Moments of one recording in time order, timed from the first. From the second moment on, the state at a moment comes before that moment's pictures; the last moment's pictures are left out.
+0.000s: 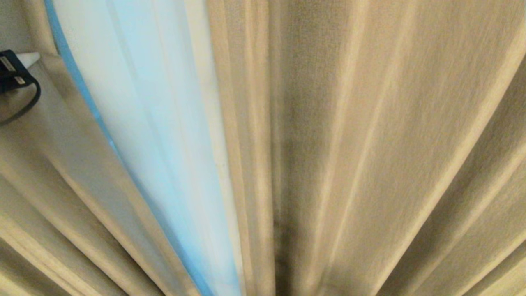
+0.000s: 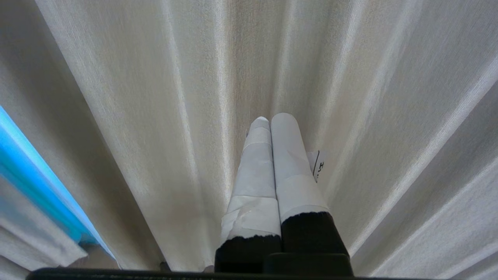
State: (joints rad) left arm 0.40 1.55 -1.11 -0.55 -0.26 -0.18; right arm 0.00 0.00 0.00 0.01 0.04 -0.05
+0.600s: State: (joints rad) left arm 0.52 1.60 -1.13 -0.52 -0.31 -0.20; right arm -0.01 0.00 0.00 0.01 0.04 -0.05
